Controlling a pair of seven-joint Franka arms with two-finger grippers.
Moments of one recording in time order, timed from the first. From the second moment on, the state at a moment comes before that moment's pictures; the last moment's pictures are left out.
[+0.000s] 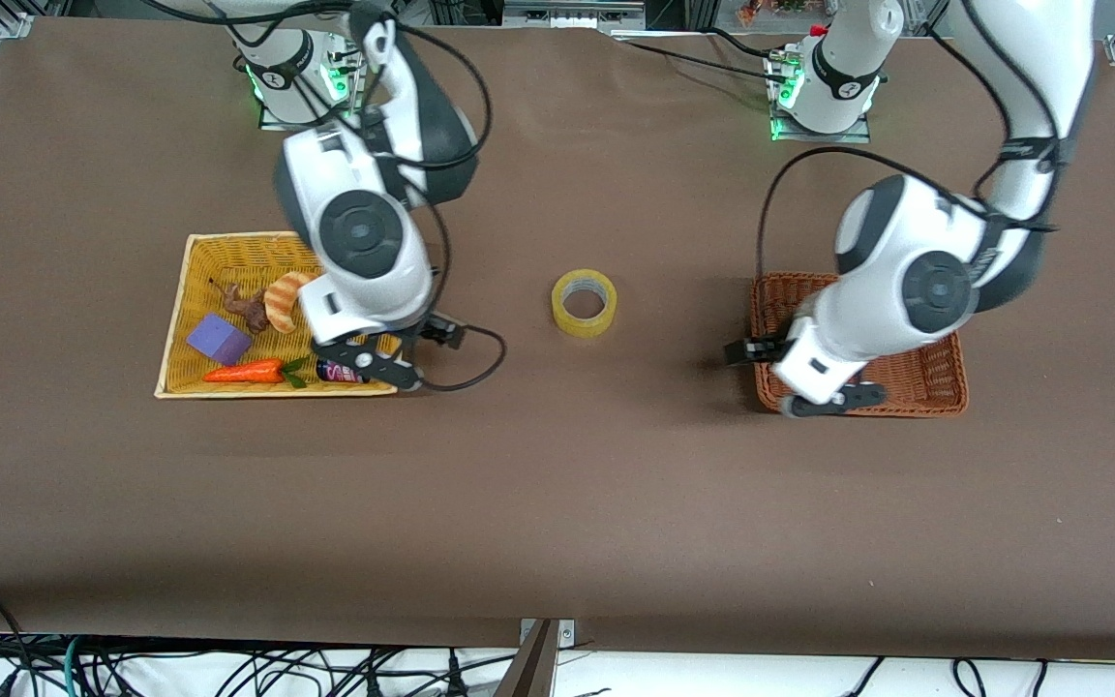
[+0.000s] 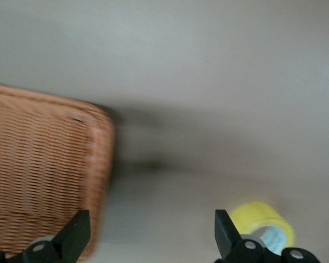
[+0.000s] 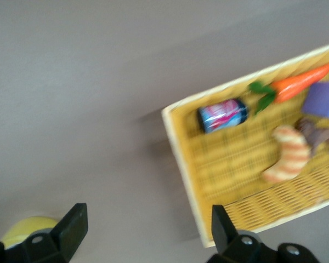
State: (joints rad) left arm -0.03 0.47 -0.39 -1.64 -0.03 2.00 -0.56; right arm 0.74 0.57 -0.37 -1.26 0.13 1.63 0.70
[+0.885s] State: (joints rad) left arm -0.21 0.68 -0.56 -1.71 0.34 2.24 -1.02; right arm 0.02 0.12 0.03 -1.53 0.02 1.52 0.10
